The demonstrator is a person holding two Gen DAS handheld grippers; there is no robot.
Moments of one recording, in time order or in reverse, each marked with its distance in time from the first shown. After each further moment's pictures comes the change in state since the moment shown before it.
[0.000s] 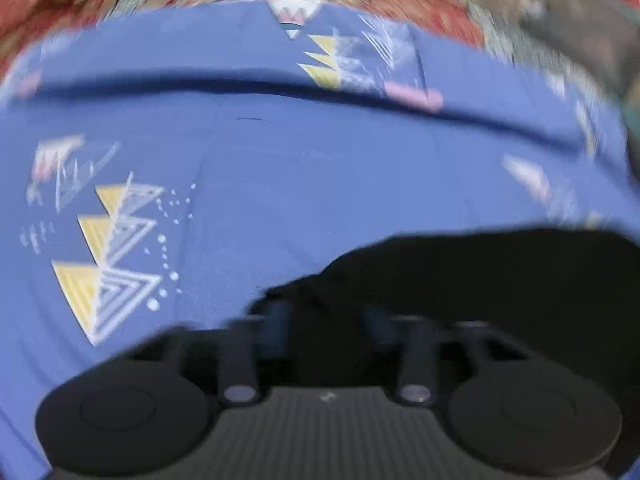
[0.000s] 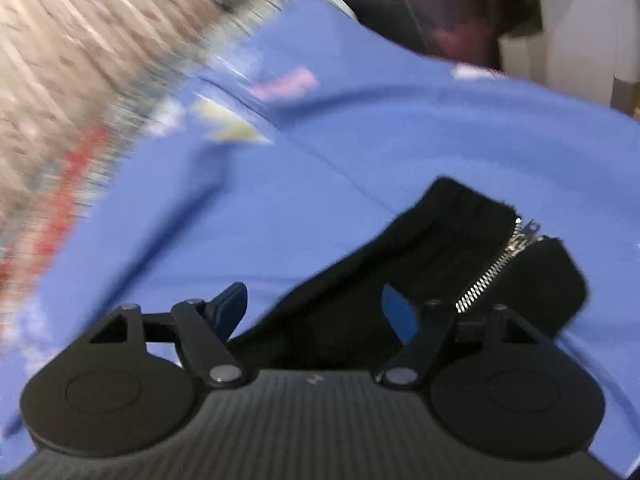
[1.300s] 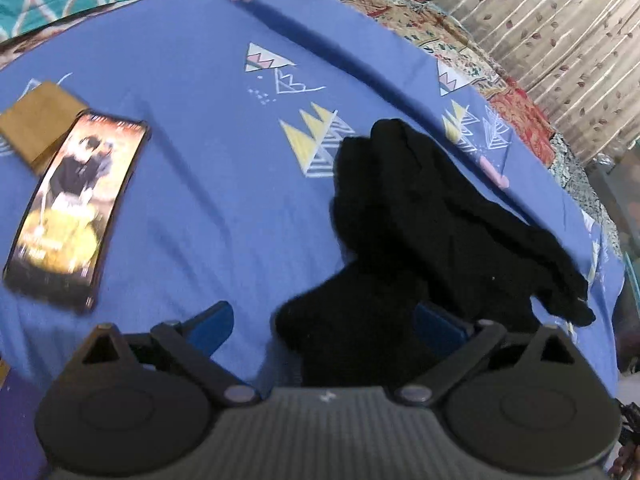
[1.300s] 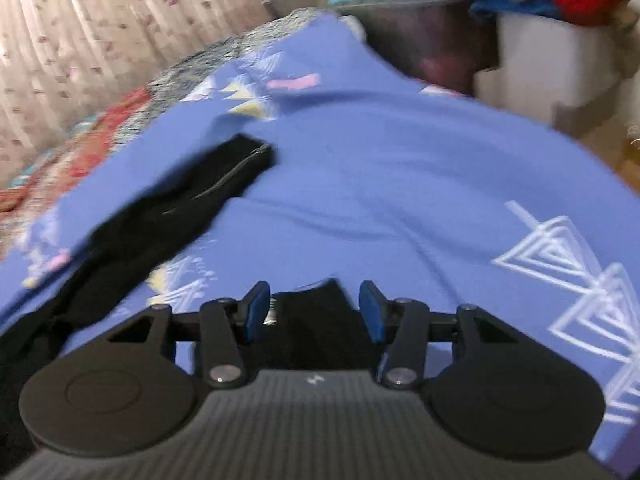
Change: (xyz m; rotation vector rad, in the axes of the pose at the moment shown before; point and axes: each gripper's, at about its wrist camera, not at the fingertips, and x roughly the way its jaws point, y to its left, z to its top) left arm -0.132 0.096 -0.141 -0.572 -0.101 -0.038; right arm -0.082 -0.066 -0.039 -0.222 -0.087 0.066
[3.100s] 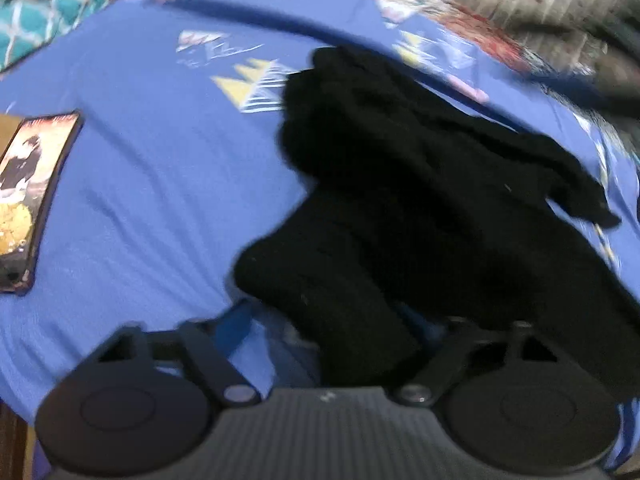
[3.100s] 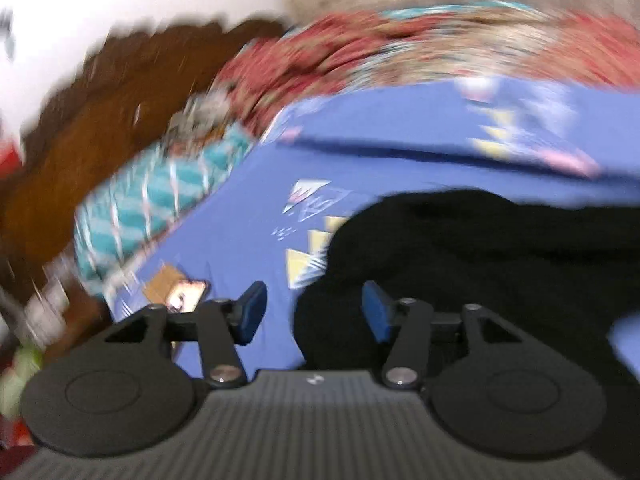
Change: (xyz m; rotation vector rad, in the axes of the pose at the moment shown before) left arm 0.039 -0.040 -0.060 0.284 0.014 0.054; right arm 0.024 0.532 -0.088 -0.657 0.332 0.879
